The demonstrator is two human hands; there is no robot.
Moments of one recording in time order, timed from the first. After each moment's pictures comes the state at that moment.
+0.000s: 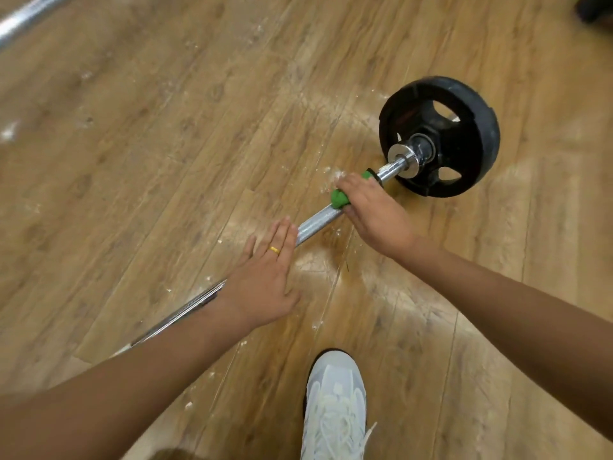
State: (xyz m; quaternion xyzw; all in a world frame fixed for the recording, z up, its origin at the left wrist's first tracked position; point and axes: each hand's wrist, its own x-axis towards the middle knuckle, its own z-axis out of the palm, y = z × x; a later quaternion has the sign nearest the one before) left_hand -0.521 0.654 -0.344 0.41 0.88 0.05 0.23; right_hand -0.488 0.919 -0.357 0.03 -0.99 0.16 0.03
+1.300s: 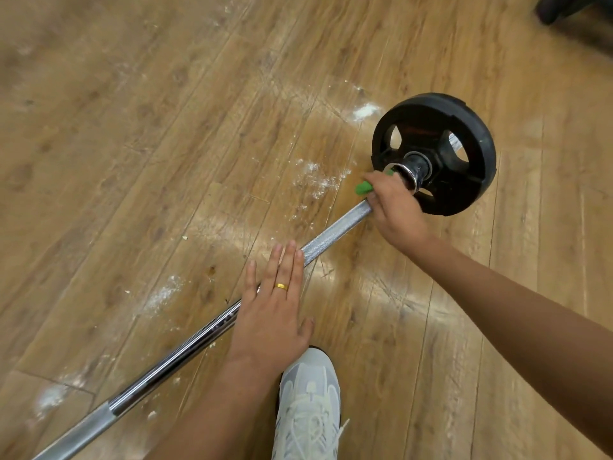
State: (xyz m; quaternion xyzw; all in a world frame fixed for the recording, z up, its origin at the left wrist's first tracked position) left_hand -0.435 0.676 -0.366 0.40 0.91 0.07 0.09; right_hand -0.449 0.961 -0.339 -0.13 -0.97 0.21 0.04
